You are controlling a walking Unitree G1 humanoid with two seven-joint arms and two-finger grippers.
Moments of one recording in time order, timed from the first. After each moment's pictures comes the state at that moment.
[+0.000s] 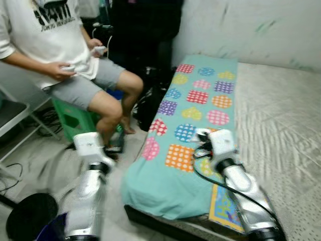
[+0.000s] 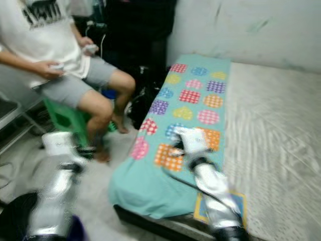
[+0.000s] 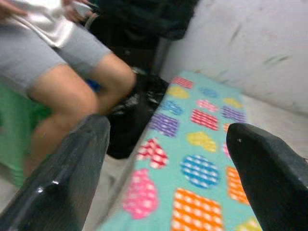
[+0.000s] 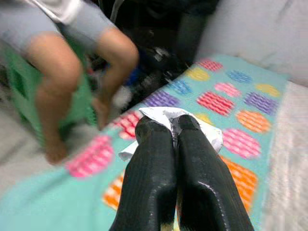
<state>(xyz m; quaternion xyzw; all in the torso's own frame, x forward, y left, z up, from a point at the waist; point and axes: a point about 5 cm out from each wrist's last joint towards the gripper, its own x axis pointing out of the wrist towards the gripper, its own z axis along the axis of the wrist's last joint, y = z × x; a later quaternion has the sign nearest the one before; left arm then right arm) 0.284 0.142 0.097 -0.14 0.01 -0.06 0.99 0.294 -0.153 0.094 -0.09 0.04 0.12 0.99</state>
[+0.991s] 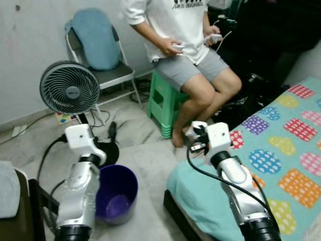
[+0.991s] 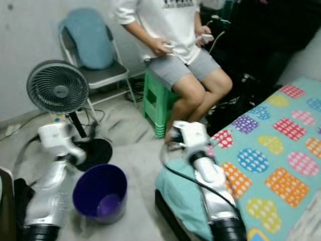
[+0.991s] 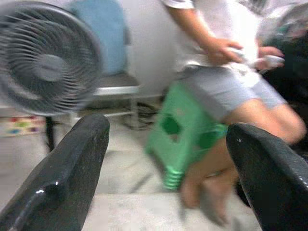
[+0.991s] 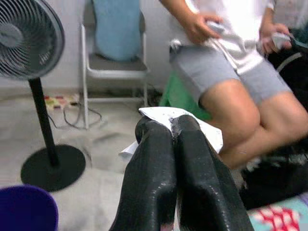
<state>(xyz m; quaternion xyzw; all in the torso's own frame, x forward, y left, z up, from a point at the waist) 0.296 0.177 0.106 -0.12 -0.01 0.01 0.99 0.310 -0.134 0.112 -0.09 0.00 0.14 0.99</state>
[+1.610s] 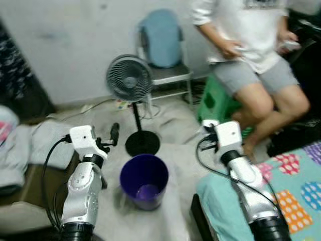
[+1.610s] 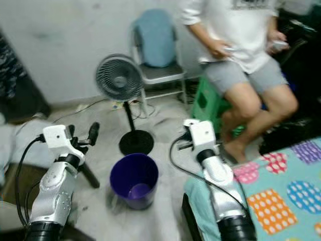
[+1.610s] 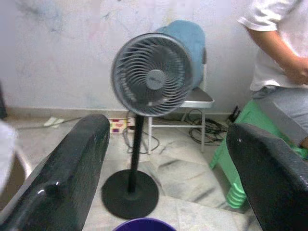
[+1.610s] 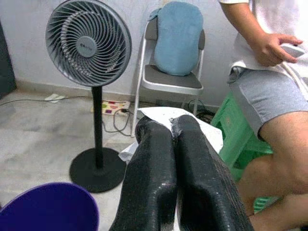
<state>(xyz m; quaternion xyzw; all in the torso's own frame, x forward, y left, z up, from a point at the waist) 0.302 0.174 0.104 -0.11 -0.02 -0.01 0.99 0.312 -0.156 0.112 -0.10 0.00 0.10 0.99</state>
